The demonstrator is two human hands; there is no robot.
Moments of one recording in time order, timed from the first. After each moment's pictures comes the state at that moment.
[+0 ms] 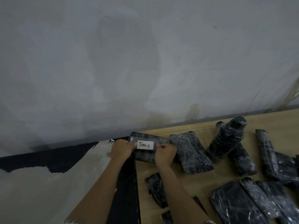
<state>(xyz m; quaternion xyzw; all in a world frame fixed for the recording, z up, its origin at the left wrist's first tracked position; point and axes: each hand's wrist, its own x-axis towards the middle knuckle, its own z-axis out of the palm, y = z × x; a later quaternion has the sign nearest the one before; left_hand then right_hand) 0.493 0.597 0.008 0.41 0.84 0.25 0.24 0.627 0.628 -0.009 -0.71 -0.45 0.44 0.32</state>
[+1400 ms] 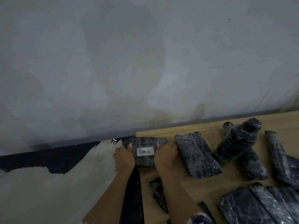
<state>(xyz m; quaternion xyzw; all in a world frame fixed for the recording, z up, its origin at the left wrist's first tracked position) 0.500 0.590 -0.031 0.34 0.90 0.19 0.20 0.621 0.634 -0.010 -0.71 -0.60 0.32 0.19</state>
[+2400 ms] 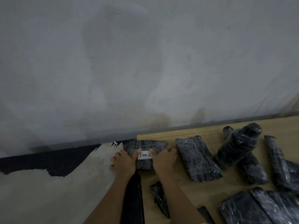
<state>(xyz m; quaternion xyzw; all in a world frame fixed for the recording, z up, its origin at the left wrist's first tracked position) 0.501 0.582 -0.033 0.33 0.91 0.16 0.20 0.618 0.626 -0.011 -0.71 -0.62 0.31 0.10</state>
